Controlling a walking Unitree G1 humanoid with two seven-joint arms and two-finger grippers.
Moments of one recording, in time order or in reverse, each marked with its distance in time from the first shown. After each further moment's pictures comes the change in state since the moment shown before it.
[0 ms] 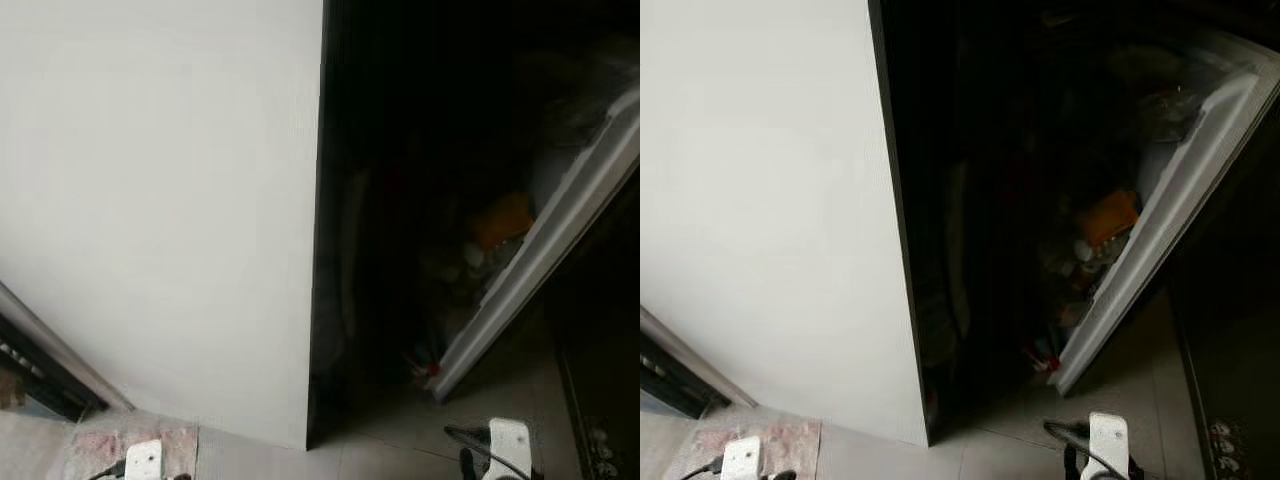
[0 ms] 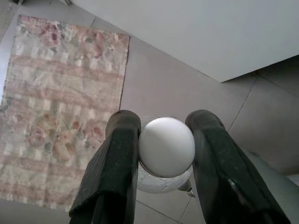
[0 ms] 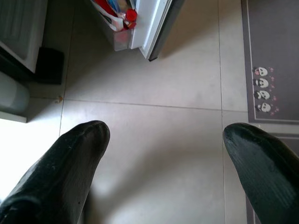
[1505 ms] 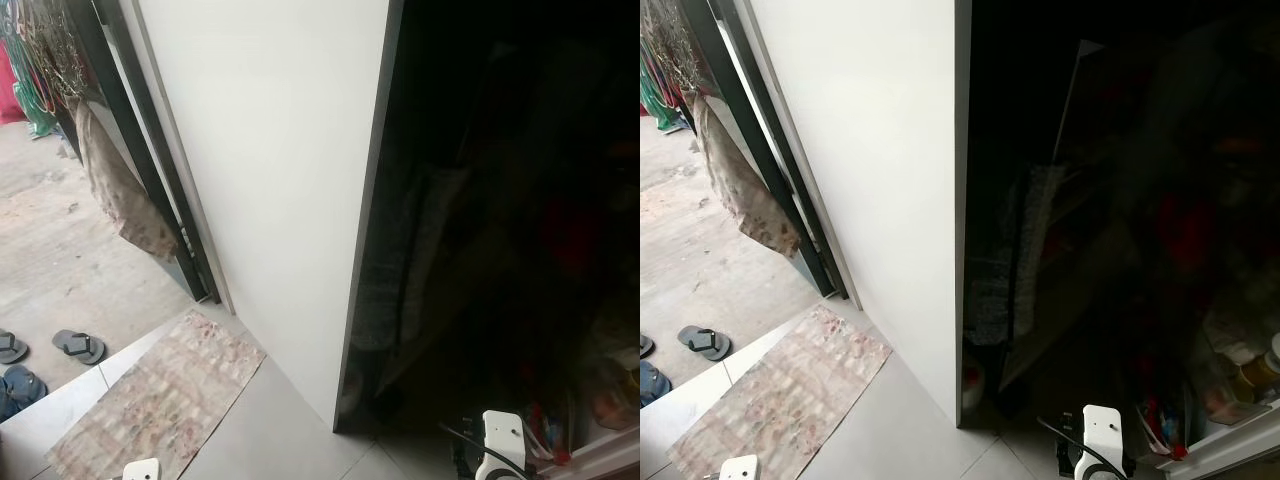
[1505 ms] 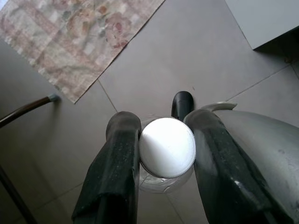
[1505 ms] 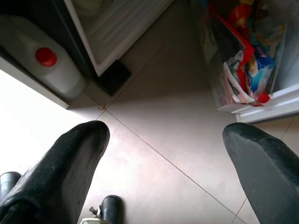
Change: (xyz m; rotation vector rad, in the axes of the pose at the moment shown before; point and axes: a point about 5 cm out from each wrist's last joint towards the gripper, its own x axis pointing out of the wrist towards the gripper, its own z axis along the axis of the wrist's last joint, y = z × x) left arm -0.002 0.005 -0.009 0.041 0.046 0.012; right arm 0.001 0.009 0.010 0.012 -0.048 0.078
